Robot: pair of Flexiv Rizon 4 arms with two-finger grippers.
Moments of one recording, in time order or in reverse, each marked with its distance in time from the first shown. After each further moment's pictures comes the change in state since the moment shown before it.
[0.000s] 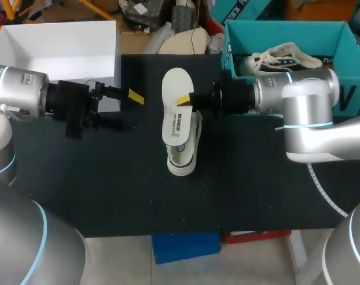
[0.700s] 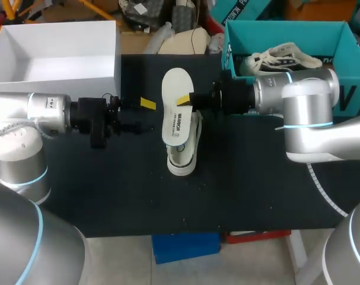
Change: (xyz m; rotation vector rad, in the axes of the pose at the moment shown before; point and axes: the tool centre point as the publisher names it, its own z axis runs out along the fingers) left arm 0.050 0.038 0.042 -0.071 -0.147 0.098; right arm 0.000 0.000 0.000 0.000 0.000 0.000
